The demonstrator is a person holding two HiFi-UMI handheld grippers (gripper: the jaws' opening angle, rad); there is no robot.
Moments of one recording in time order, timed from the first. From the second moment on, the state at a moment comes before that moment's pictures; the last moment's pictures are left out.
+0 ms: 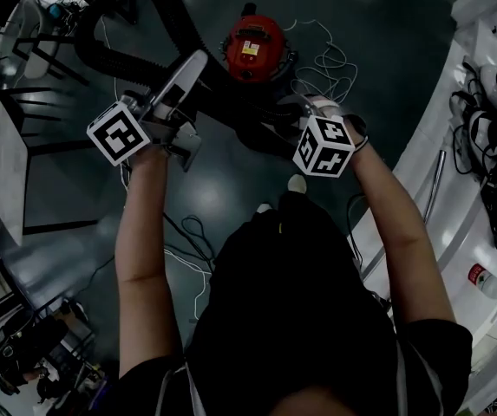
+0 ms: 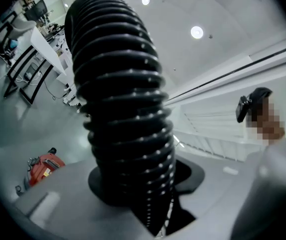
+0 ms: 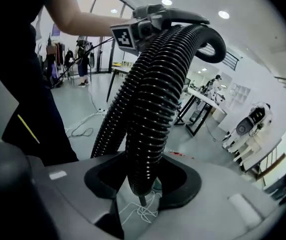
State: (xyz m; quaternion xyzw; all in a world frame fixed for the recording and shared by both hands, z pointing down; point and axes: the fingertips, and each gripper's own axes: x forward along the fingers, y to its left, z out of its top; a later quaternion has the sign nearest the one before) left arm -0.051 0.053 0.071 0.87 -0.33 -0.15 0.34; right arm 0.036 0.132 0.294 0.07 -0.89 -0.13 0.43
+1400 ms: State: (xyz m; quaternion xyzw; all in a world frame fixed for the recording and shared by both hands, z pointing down) left arm -0.054 -0.077 0.119 0.79 -0.48 -0.25 0.28; right arm 0.081 0.038 0.305 0.12 -0.86 -0.06 0.50
